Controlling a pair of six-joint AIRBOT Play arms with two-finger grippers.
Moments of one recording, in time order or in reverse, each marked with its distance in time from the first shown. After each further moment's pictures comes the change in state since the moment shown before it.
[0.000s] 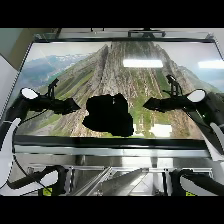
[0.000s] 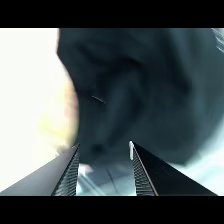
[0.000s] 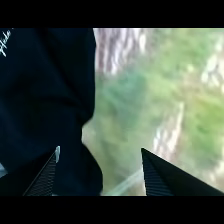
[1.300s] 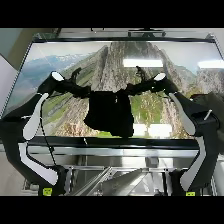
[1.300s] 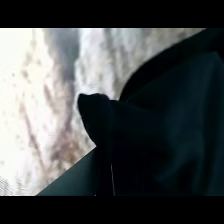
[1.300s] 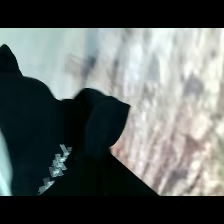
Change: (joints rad) left arm -0.166 -0.476 0.556 -0.039 -0.046 0.079; right arm 0.109 -0.678 0.718 0.266 0.132 -0.129
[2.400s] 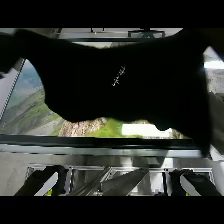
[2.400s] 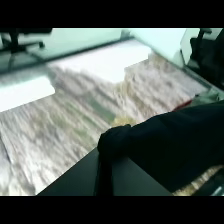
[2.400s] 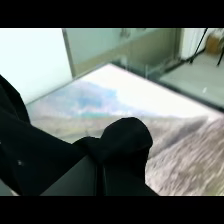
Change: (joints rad) left arm 0.009 0.850 0.279 0.023 -0.146 -0.098; right arm -0.192 1.003 0.062 -0.099 0.149 -0.019
